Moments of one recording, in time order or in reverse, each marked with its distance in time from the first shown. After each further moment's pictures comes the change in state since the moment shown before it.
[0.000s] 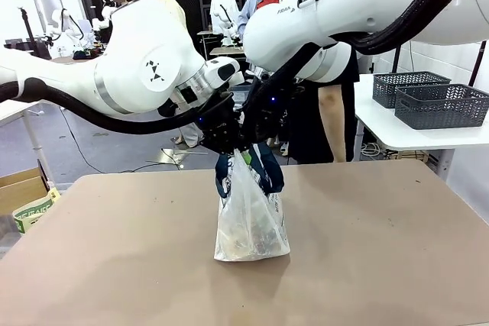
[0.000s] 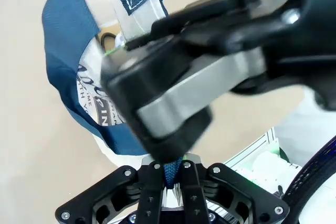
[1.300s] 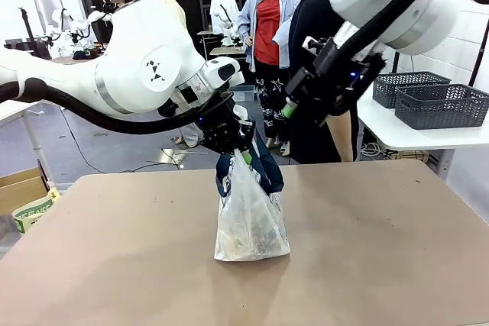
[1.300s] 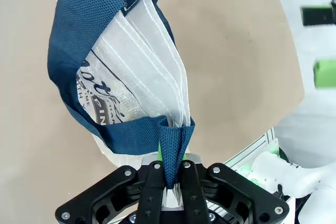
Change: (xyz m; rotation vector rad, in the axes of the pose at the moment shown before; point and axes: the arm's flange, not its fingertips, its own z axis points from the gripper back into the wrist) left arm 0.000 0.000 0.000 -0.001 0.000 0.000; right arm -0.055 -0.110 0.109 0.077 -0.048 0.231
